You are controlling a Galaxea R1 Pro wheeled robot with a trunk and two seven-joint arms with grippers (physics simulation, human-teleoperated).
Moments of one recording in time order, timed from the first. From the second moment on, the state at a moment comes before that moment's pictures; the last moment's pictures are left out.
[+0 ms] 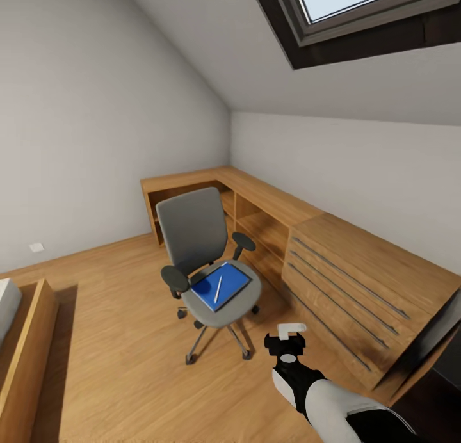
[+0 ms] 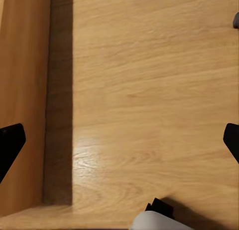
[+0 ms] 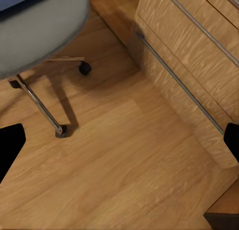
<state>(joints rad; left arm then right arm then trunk) 0.16 0.10 -0.31 -0.78 0.48 -0.31 0.53 -0.76 0.17 0.08 -0.08 0.07 -0.18 -0.38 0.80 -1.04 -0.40</state>
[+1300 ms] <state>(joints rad) 0.16 0.10 -0.31 -0.78 0.48 -0.31 0.53 -0.76 0.17 0.08 -0.08 0.09 -0.18 -0.38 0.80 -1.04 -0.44</state>
